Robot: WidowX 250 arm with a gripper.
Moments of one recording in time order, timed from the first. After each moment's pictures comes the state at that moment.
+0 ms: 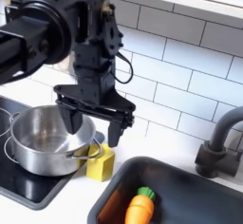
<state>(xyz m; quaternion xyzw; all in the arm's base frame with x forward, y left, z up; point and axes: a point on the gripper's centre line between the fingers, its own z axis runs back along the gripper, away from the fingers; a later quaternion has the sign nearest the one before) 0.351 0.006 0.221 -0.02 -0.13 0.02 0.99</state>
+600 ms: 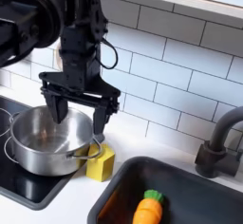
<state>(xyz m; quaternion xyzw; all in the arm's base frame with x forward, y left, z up) 0.360 0.033 0.226 -0.01 -0.11 0.05 0.99</state>
